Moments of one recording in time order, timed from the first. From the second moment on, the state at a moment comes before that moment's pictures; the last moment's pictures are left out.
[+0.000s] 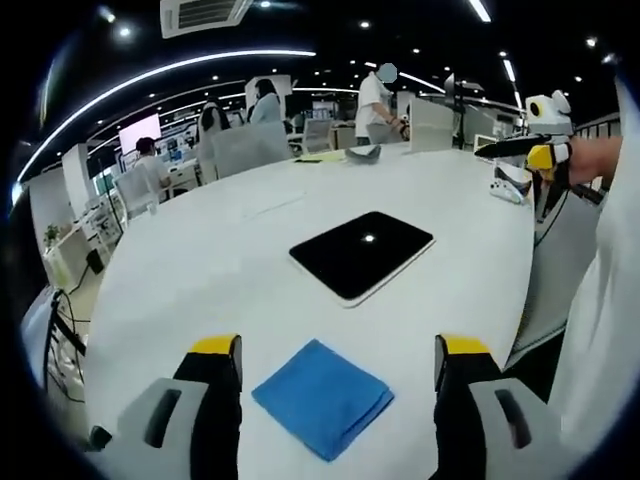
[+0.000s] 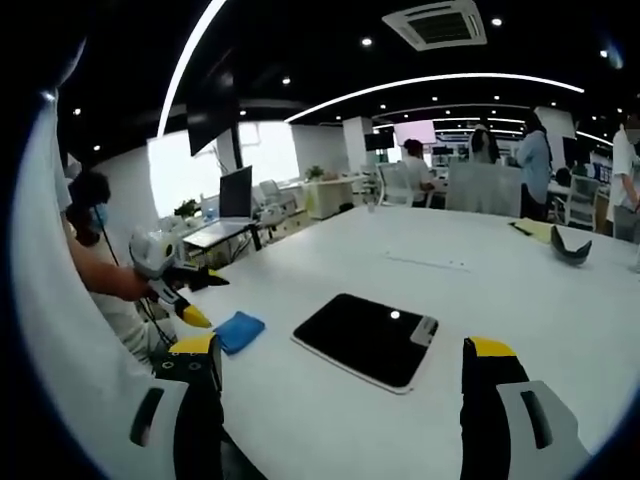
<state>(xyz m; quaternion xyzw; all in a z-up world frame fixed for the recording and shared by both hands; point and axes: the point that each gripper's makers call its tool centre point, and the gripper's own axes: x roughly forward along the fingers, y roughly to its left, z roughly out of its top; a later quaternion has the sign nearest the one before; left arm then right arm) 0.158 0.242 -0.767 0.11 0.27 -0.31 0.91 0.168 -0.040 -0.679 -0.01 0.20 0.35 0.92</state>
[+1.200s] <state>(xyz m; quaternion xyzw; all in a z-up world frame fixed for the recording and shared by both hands) 0.157 0.258 -0.838 0.10 0.34 -0.30 0.89 0.161 -0.037 -0.677 -0.01 0.21 0.34 0.92</state>
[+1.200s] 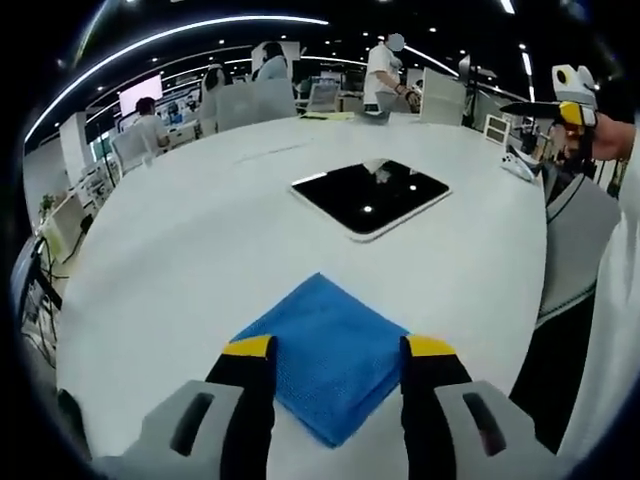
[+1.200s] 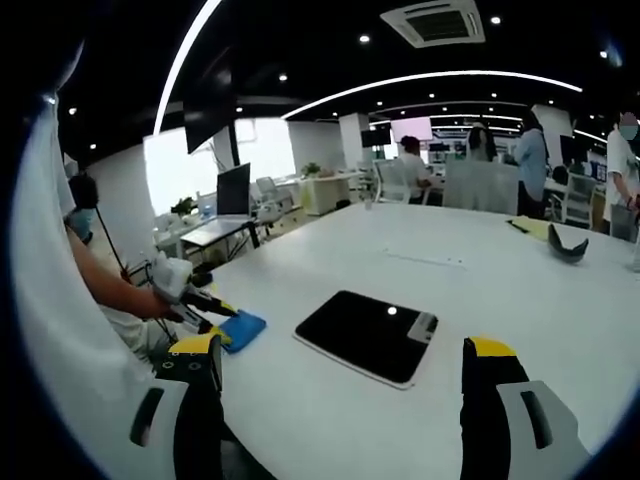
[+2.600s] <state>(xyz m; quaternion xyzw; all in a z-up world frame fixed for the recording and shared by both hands) 0.174 0.281 -0.848 0.09 0.37 -0.25 0.89 0.159 -0.034 -0.685 -0.02 0.22 0.34 0.91</state>
